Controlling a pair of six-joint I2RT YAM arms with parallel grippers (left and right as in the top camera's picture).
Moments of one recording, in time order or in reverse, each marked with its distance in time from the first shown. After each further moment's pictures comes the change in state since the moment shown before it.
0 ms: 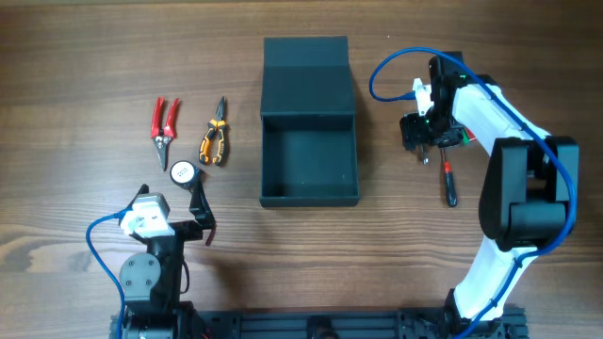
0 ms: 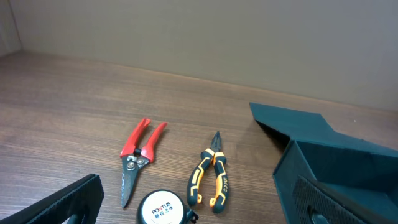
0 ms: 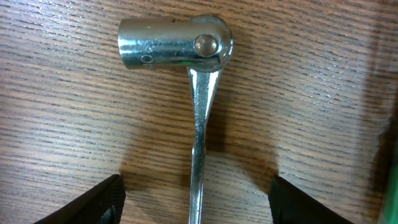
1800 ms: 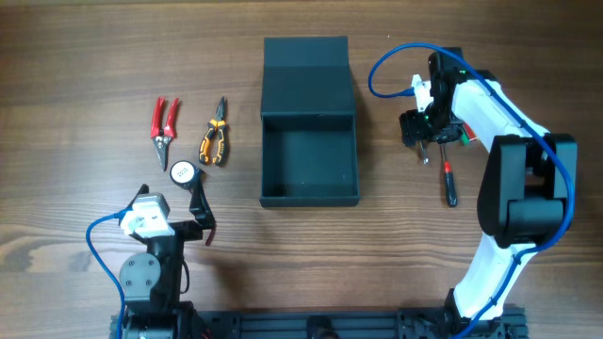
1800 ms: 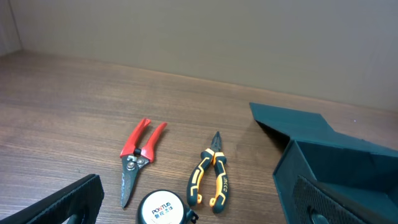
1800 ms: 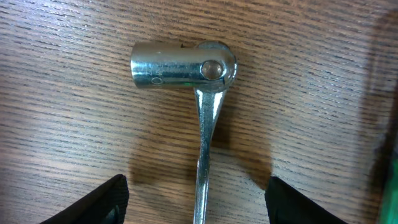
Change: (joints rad) left arm 0.000 0.000 0.000 0.000 0.000 0.000; right arm 0.001 0.018 0.045 -0.023 -0.012 -0.003
